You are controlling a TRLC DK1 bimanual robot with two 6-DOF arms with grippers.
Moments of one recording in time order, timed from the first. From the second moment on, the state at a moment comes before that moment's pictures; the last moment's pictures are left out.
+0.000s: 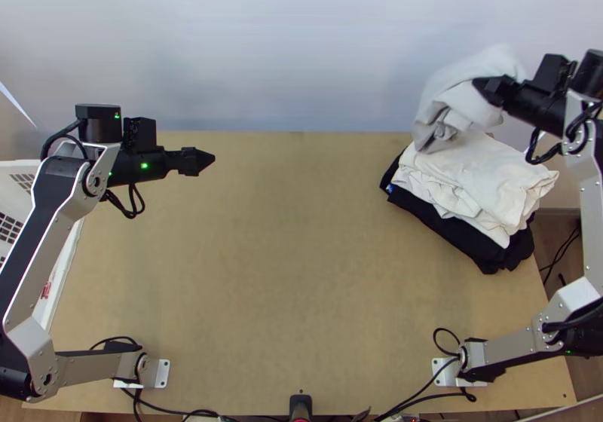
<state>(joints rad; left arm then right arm) -0.11 1.40 1.51 -0.77 0.47 -0.19 -0.14 1.60 1.87 -0.65 -0.55 0.32</state>
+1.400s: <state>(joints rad) -0.13 1.37 1.48 -0.76 0.48 -0.20 -0.66 1.19 1.28 -0.55 -0.25 -0.12</state>
